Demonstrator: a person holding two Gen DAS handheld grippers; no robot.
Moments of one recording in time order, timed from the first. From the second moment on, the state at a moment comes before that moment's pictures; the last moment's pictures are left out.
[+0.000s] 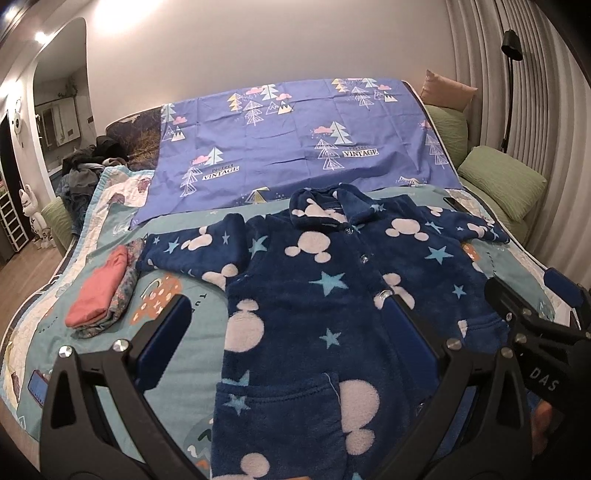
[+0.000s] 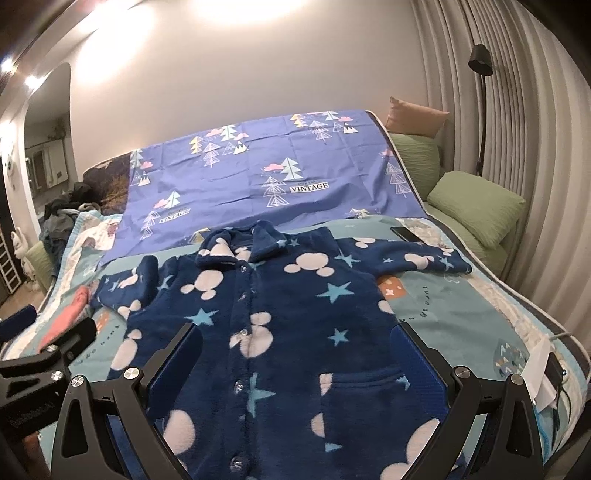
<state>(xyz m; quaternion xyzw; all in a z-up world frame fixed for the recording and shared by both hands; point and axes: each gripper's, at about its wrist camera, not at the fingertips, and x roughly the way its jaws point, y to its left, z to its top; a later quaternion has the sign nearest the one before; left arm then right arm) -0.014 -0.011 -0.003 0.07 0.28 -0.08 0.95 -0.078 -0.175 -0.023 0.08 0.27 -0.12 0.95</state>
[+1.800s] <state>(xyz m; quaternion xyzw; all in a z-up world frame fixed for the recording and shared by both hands) -0.009 -0.002 -0.006 0.05 0.29 -0.09 0.95 -0.073 -0.167 -0.016 0.07 0.27 -0.13 0.95</state>
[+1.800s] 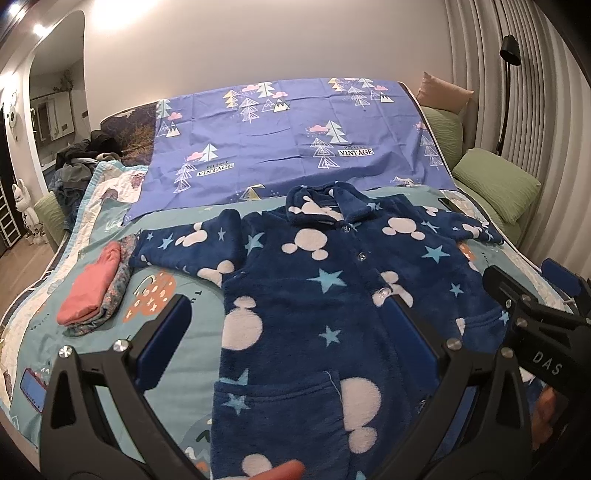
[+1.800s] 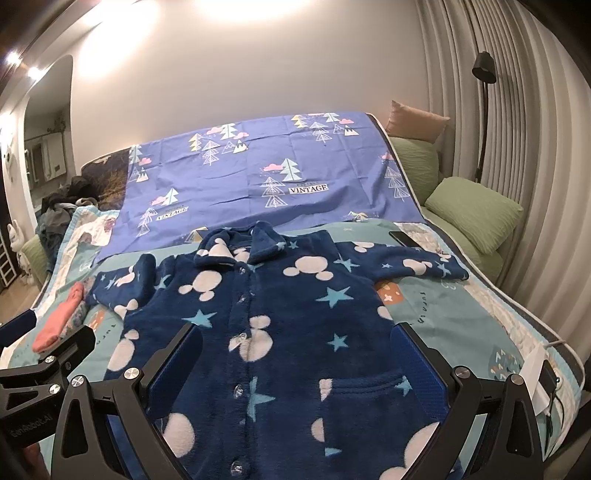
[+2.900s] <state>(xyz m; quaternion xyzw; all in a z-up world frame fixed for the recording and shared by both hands) 0.003 0.030 -0.017 0.04 0.30 -0.05 0.95 -0.050 -0.133 -0.017 0.04 0.28 -0.11 0.95</state>
